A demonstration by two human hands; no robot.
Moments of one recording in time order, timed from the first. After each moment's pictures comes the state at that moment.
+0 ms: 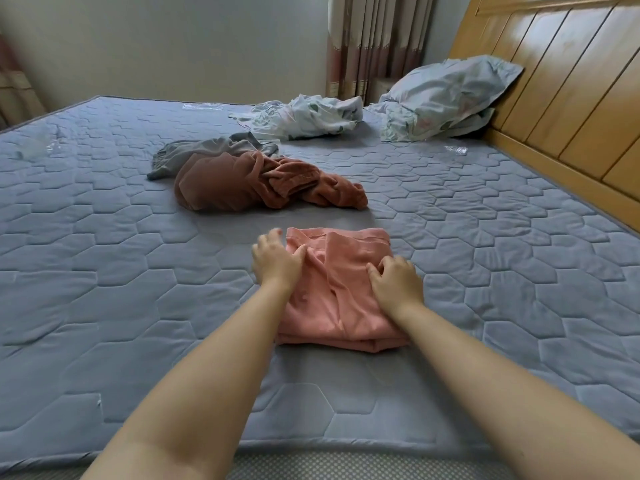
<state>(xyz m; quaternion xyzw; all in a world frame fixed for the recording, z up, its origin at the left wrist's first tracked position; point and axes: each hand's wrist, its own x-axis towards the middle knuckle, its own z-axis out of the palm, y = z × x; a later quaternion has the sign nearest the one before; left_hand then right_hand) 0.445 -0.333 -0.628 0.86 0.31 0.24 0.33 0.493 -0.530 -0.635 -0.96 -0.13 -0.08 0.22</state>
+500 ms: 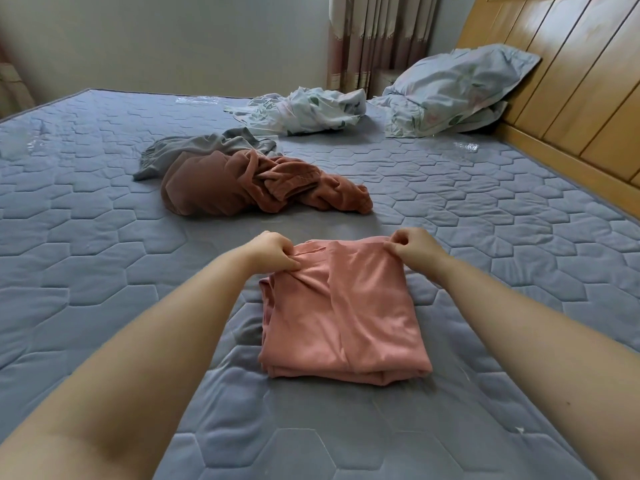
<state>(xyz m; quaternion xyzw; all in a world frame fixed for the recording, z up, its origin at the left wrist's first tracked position) 0.488 -0.272 -0.596 0.97 0.09 -0.06 0.20 0.584 -0.531 -0.592 -0.91 -0.18 0.06 0.37</state>
